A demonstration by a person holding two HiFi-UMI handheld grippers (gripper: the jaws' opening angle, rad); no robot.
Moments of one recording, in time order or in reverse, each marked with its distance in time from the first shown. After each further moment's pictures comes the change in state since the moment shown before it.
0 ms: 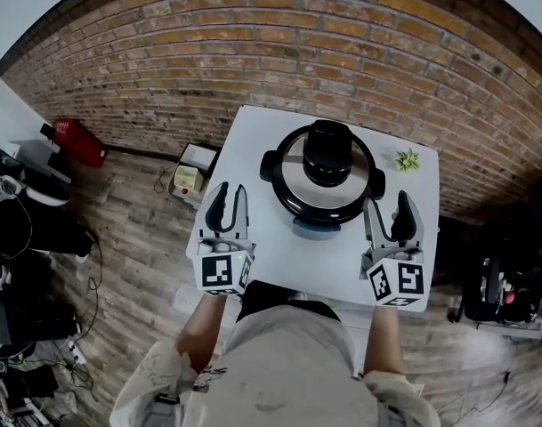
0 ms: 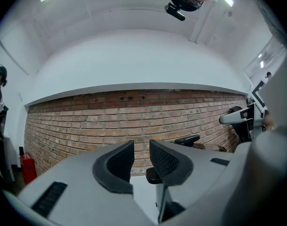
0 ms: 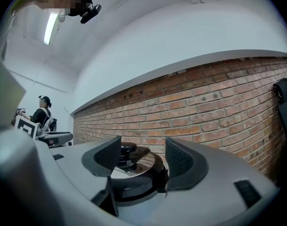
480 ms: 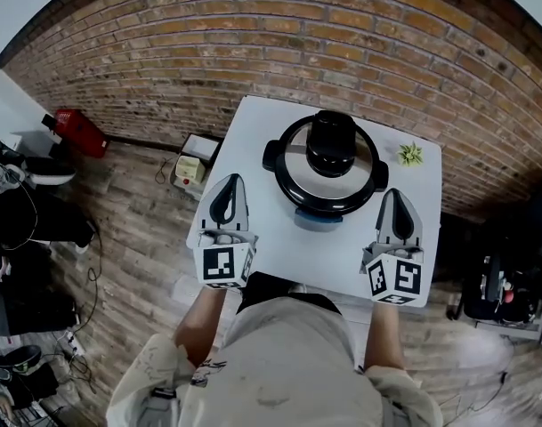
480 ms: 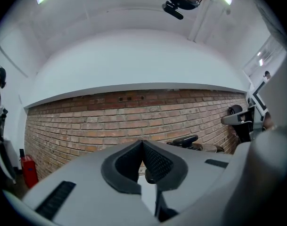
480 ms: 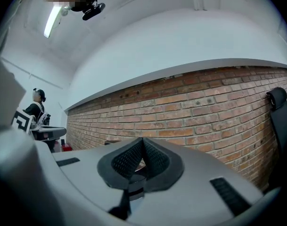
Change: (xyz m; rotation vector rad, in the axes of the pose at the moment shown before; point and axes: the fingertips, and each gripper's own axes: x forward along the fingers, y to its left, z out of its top) left arm -0.002 -0.006 0.005 0.022 -0.002 -0.004; right arm -0.008 -0.007 -0.002 -0.053 -0.022 -0.074
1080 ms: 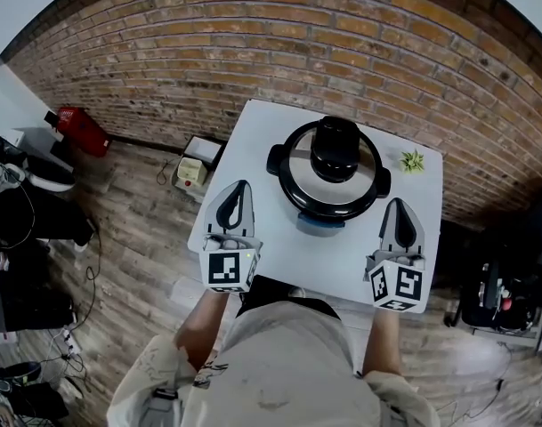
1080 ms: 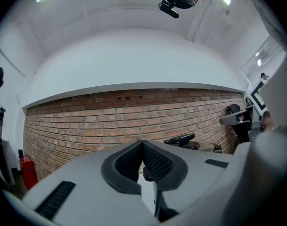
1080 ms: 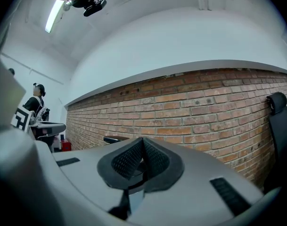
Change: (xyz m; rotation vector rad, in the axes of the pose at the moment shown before) left arm -0.004 -0.006 -0.006 0.005 0.010 -0.019; right arm -0.004 -0.003 -0.008 -0.044 0.033 0.002
